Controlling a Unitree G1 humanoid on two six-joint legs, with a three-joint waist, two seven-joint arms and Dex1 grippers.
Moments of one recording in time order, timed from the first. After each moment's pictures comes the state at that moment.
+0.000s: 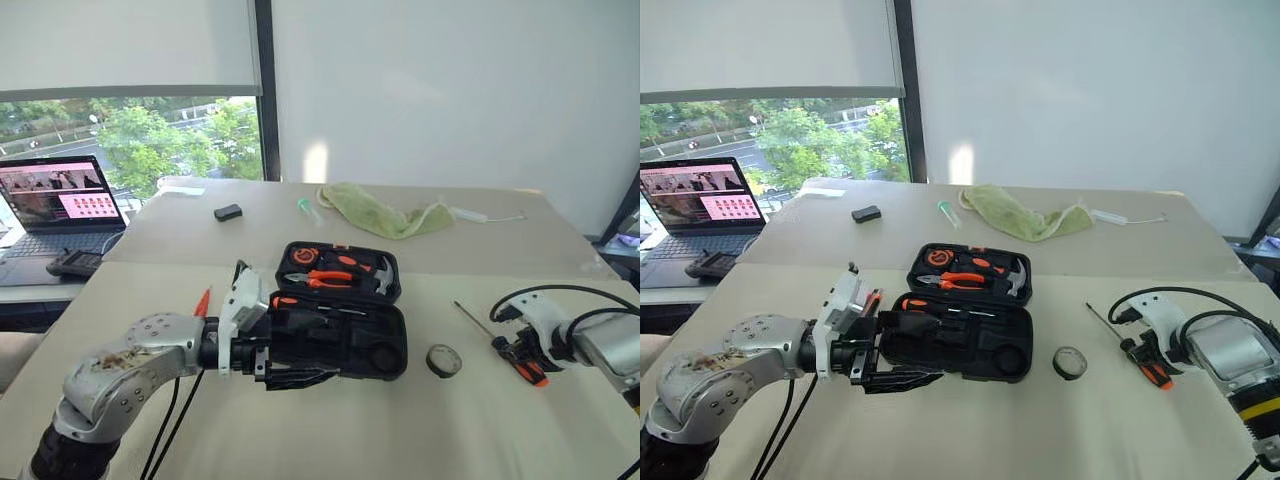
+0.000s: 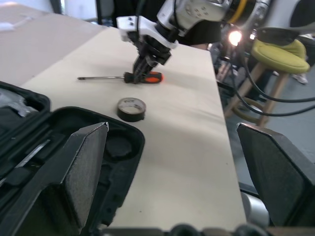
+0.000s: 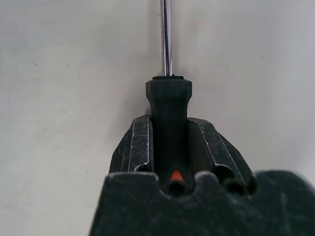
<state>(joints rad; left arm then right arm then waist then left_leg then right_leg) -0.30 0.70 0.00 -0.60 -0.84 0.80 -0.90 -0.38 -1.09 0.14 0.05 0.32 1.02 0.68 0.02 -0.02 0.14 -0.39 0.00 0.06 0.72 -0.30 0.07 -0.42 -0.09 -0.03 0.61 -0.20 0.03</state>
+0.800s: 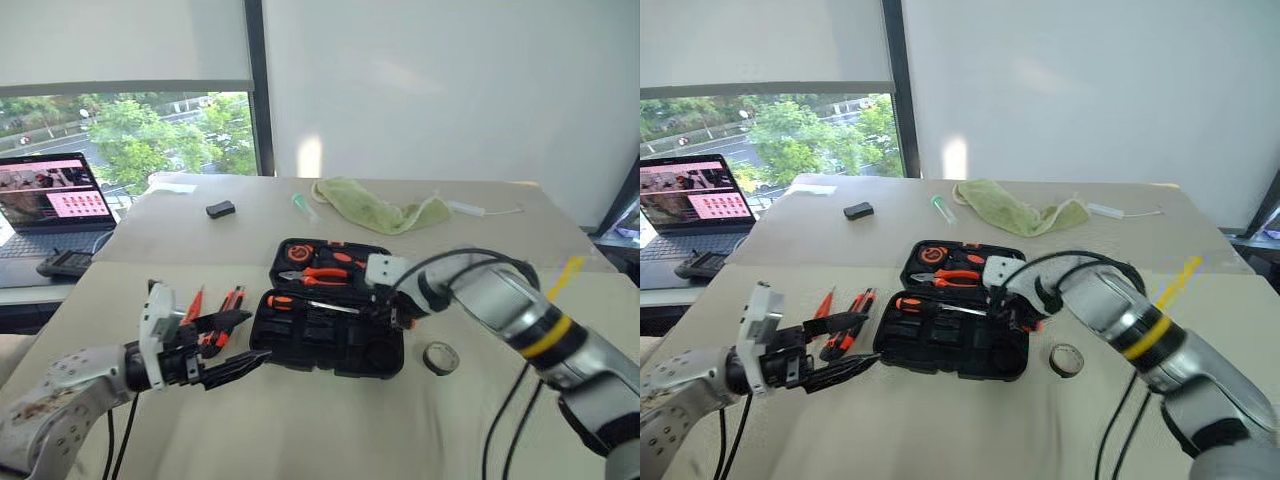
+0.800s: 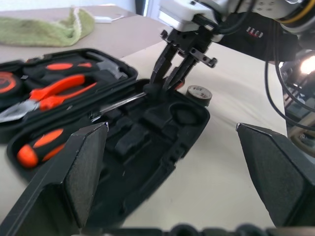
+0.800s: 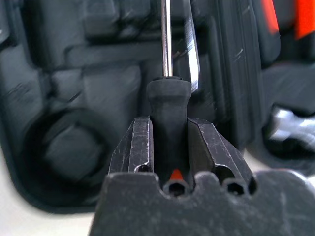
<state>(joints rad) 0.05 0.79 0.34 -0.53 -0.85 0.63 -0.97 -1.01 -0.73 0.67 0.06 0.08 0.81 1.07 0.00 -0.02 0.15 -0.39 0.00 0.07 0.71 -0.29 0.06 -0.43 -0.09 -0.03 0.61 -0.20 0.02</state>
